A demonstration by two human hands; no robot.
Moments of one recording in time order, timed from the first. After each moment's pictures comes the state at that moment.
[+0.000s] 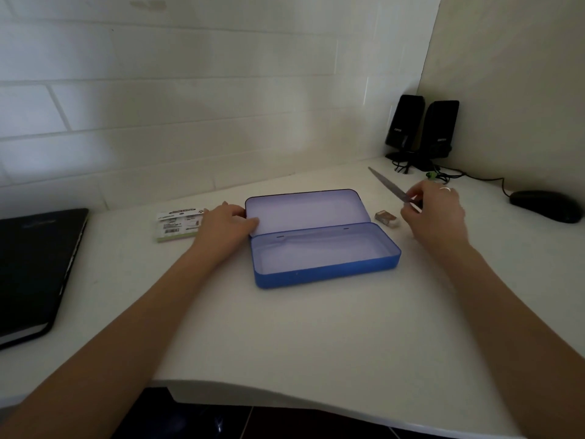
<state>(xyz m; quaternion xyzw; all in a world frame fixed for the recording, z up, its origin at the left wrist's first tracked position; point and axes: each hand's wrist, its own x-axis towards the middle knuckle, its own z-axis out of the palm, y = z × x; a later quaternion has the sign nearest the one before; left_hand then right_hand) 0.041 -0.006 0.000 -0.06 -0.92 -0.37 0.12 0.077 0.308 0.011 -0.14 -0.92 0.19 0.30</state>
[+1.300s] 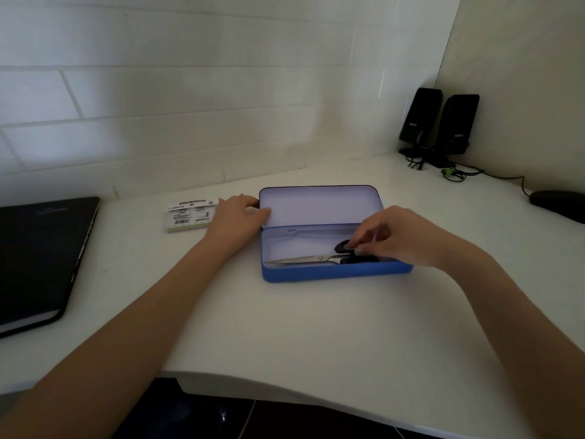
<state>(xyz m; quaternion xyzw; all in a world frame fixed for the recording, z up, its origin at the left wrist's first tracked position) 0.039 -0.003 -0.001 -0.06 -0.92 -0.37 0.14 0.112 0.250 0.030 0.13 -0.95 0.28 -0.02</state>
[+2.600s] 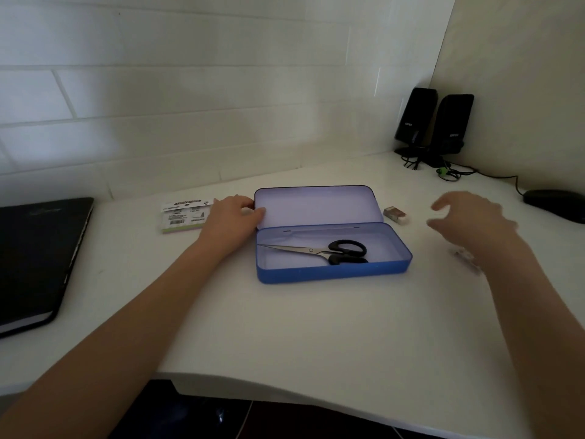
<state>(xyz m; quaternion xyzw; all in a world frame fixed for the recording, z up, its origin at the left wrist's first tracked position) 0.036 -0.004 -0.004 -0.06 -0.92 -0.35 0.14 0.101 0.316 0.034 -0.26 -0.96 0.11 0.07</state>
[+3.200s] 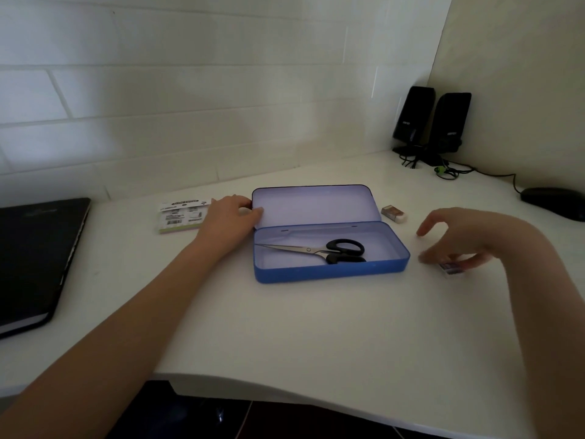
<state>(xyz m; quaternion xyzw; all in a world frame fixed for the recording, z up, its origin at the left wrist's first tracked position) 0.038 -0.004 -0.002 -0.07 -0.92 -0.35 0.14 0.127 0.306 0.057 -0.22 -0.94 0.22 -0.15</state>
